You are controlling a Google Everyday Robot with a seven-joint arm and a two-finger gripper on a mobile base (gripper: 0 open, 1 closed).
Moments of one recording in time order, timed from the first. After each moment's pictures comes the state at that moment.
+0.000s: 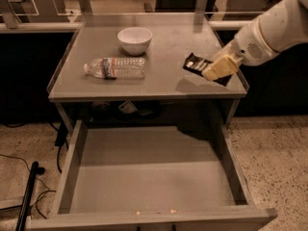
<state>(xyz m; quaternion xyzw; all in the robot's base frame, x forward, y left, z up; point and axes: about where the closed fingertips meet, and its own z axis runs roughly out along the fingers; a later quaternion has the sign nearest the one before) 0.583 -0.160 0.924 -0.47 0.81 0.11 0.32</state>
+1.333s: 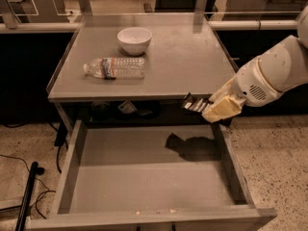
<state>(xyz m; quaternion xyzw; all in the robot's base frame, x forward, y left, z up) 0.492 -0.157 0.869 -0.49 0.82 0.14 0.25</state>
